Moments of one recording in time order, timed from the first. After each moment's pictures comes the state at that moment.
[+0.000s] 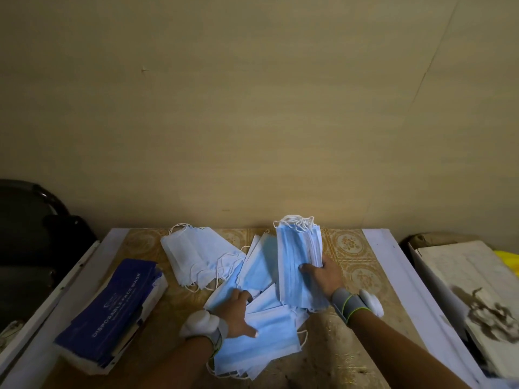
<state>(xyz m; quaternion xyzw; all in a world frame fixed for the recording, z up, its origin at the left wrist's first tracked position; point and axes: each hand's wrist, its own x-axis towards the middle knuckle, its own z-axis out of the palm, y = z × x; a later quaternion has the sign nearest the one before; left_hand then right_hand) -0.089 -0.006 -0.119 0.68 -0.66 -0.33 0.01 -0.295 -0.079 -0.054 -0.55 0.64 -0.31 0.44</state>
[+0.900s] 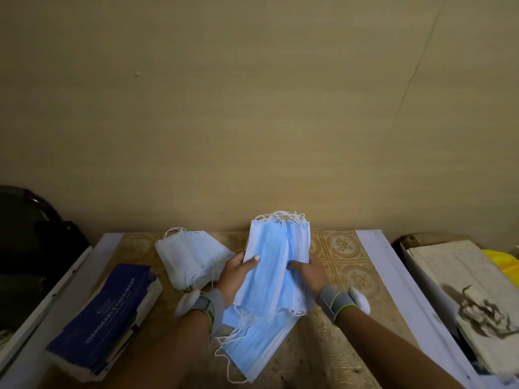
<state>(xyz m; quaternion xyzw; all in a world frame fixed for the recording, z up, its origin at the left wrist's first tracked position) -0.110 -0.037 -0.053 0.56 -0.36 -0.55 0.50 -0.277 -0.070 -0.036 -0.48 0.57 -0.34 0.57</state>
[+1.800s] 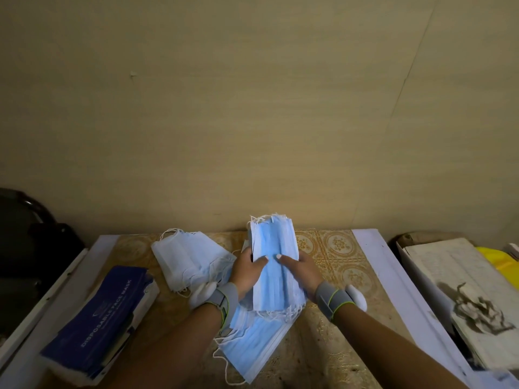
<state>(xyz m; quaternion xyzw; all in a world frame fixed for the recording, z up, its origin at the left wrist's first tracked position) -0.135 -0.053 -0.045 0.65 -0.44 -0.45 0.43 -0.273 -0.070 -0.034 -0.50 0.52 -0.35 0.60</state>
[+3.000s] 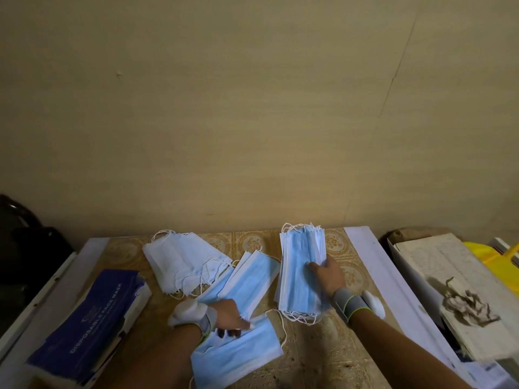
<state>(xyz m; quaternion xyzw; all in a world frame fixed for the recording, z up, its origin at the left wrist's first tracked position) -0.096 -0.025 -0.092 0.64 -0.64 -0.41 -0.12 -0.322 -0.073 -0.044 -0.48 0.69 -0.33 0.43</state>
